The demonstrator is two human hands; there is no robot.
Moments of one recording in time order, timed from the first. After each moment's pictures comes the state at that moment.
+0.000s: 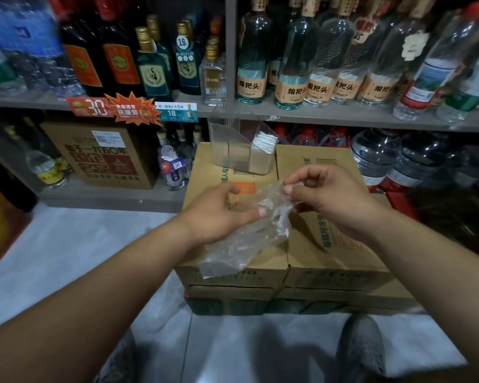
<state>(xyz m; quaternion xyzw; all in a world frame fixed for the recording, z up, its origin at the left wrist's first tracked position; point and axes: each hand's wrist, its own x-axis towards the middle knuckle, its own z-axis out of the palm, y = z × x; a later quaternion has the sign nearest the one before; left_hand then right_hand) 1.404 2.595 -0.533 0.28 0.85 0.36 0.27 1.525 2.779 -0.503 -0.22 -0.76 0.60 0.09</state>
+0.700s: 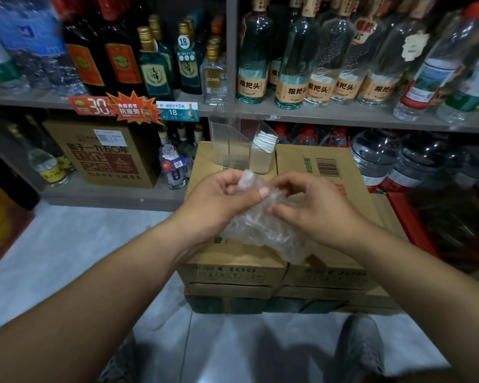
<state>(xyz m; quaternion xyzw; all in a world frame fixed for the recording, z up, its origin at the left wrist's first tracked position) 1.431 2.590 -0.503 0.23 0.62 0.66 0.36 1.531 2.760 -0.512 -0.12 -0.91 0.39 0.11</state>
